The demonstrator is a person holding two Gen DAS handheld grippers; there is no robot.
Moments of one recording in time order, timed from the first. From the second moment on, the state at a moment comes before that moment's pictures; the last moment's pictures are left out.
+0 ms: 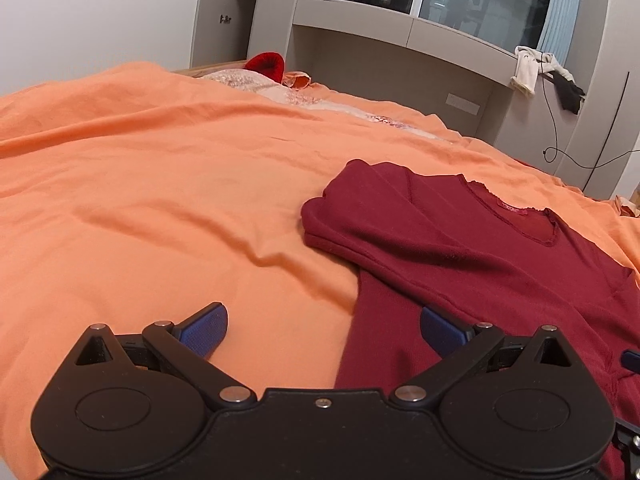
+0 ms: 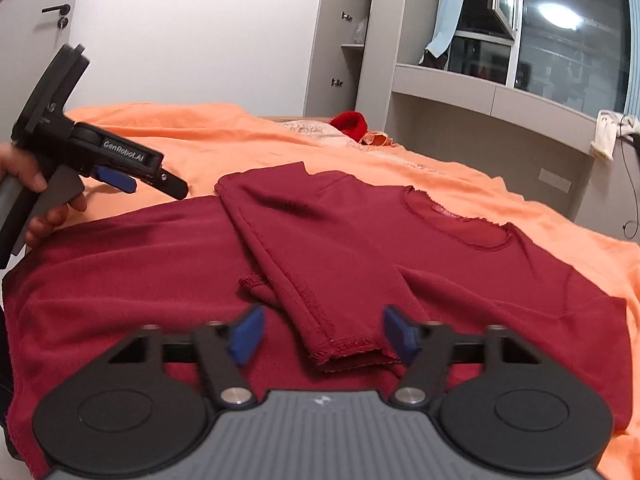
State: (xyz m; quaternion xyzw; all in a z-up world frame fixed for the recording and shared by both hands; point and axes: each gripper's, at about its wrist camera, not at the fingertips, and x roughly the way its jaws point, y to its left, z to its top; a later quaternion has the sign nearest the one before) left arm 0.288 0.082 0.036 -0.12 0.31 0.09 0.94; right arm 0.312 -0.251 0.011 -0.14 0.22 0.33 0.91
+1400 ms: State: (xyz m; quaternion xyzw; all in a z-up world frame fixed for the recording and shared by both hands) left arm 0.249 0.063 0.061 -0.14 0.20 0.03 0.97; right arm 0.180 -0.282 -0.003 -0.26 0.09 0.29 0.92
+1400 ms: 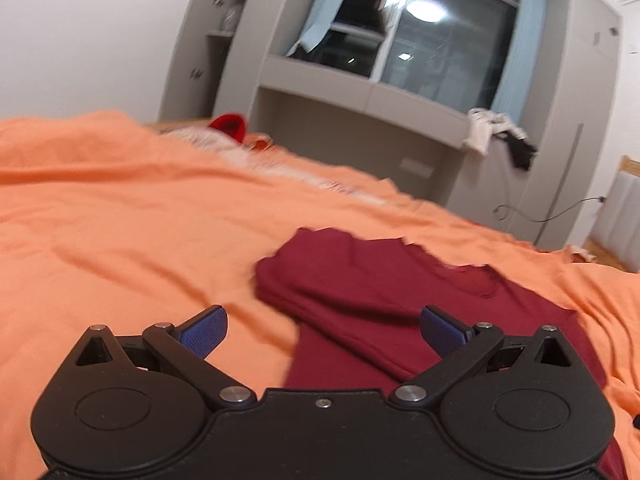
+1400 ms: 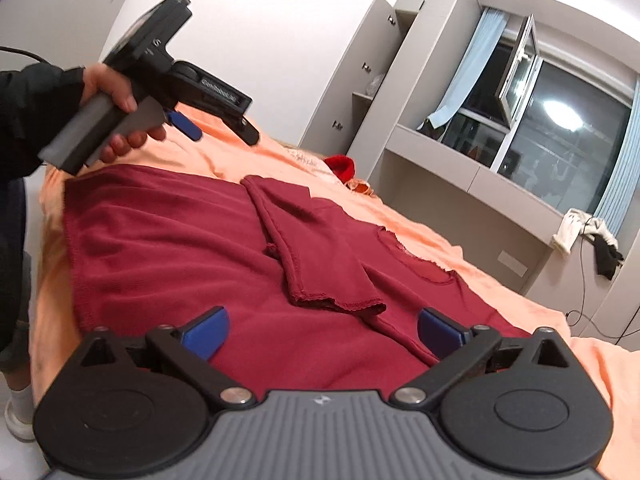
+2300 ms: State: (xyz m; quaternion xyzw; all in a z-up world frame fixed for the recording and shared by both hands) left arm 0.162 -0.034 0.013 0.05 0.19 -0.04 0.98; right arm 0.116 -0.232 -0.114 -0.58 0.05 0.16 0.80
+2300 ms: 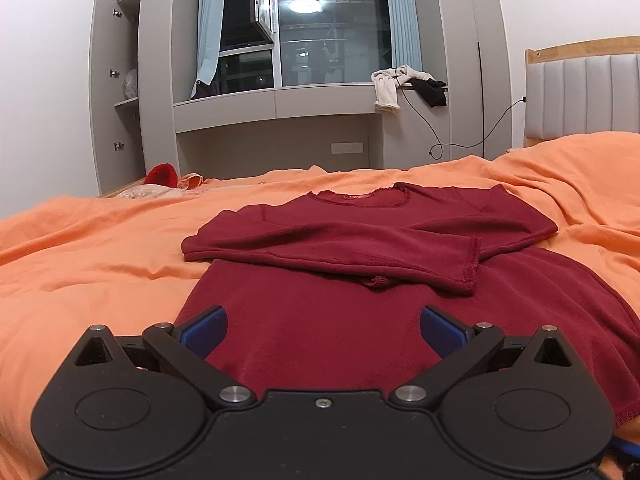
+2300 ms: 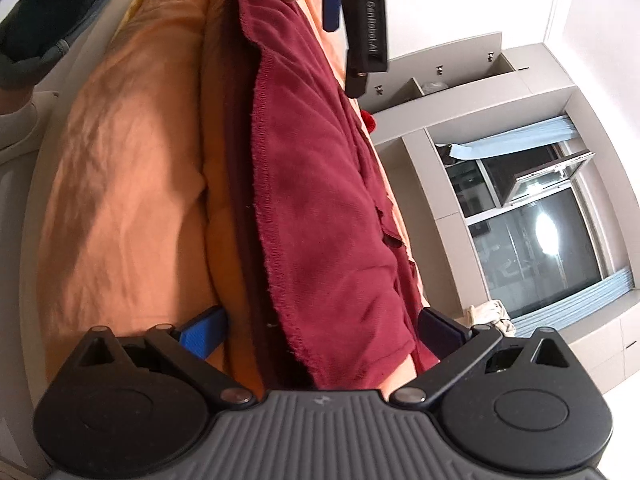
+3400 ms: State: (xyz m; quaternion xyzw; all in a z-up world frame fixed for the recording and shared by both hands) left arm 0.150 -0.029 0.018 0.03 0.16 -0.06 0.99; right arm 0.096 -0.251 -0.083 -0.48 0.04 0.20 0.85
